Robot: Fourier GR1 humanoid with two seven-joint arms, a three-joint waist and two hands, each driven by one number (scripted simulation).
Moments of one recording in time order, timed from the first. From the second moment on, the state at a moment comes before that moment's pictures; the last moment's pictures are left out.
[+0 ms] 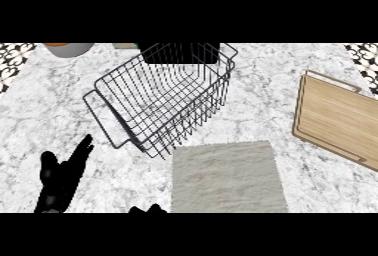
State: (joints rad) left arm 0.11 0.29 -0.10 -1.48 0.15 0.08 0.24; right arm -0.46 -0.01 1.21 -1.71 0.77 -0.23 0.76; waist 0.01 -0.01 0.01
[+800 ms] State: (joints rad) left arm 0.13 0.28 -0.09 -1.49 0.13 0.09 0.21; right arm -0.89 -0.01 0.71 -2.02 0.54 -0.18 1.07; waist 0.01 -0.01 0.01
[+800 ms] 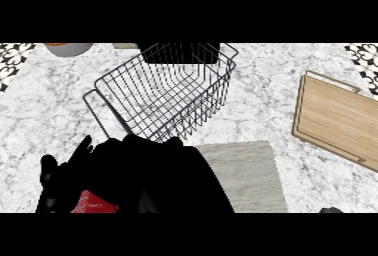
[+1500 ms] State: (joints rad) left arm 0.10 0.27 -0.08 -1.48 0.13 0.07 0.25; right arm -1.19 0.00 0.43 -1.56 0.38 -0.11 0.96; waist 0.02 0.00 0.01
